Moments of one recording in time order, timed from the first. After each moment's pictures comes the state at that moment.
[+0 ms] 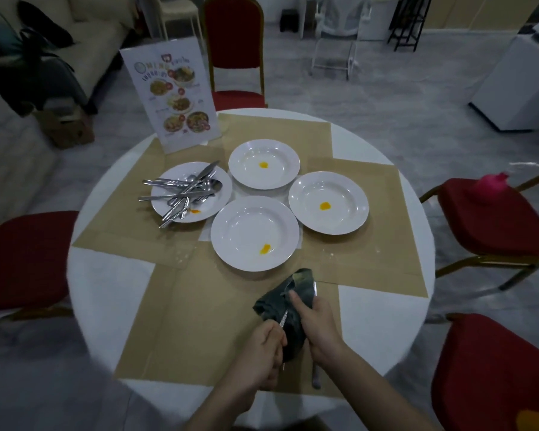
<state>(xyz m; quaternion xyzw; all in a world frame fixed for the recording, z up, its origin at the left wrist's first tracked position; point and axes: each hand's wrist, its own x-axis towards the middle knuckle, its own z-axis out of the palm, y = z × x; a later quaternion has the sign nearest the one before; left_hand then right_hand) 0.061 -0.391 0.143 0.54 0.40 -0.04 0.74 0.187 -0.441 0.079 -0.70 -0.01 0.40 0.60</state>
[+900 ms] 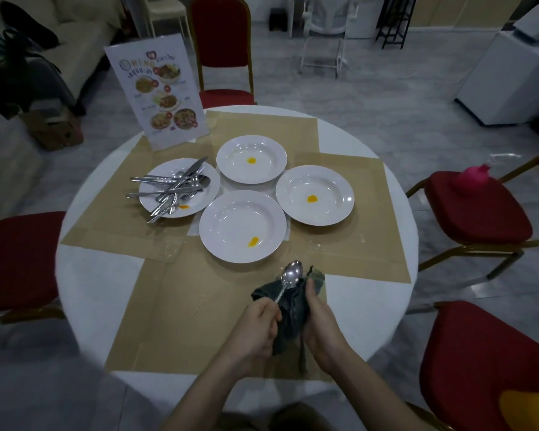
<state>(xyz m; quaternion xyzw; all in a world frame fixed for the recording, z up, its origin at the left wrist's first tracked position) 0.081 -0.393 0.146 0.56 0.41 -0.03 0.72 0.184 -0.486 0.109 -0.55 0.03 0.48 0.68</state>
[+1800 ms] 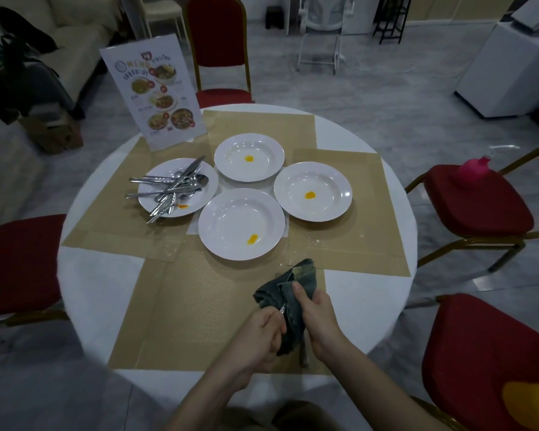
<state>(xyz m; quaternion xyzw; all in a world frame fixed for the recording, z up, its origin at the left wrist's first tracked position) 0.068 -0.407 0.156 0.59 0.37 -0.08 0.71 0.187 -0.477 0.079 -0.70 0.00 0.39 0.60</state>
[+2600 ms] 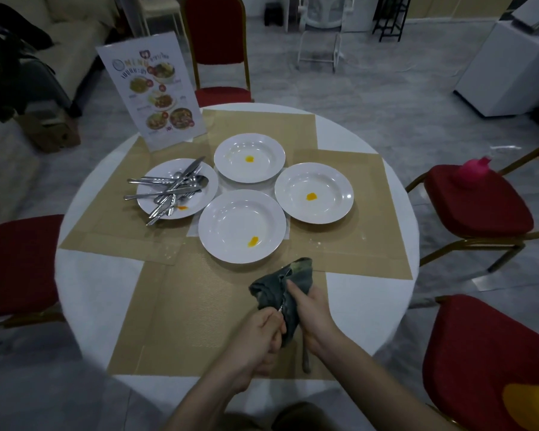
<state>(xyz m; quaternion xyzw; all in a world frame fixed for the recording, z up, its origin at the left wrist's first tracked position) 0.072 -0.399 0.159 0.54 0.39 -0.08 0.74 0.190 -0.456 0.092 -0.67 0.02 0.41 0.62</state>
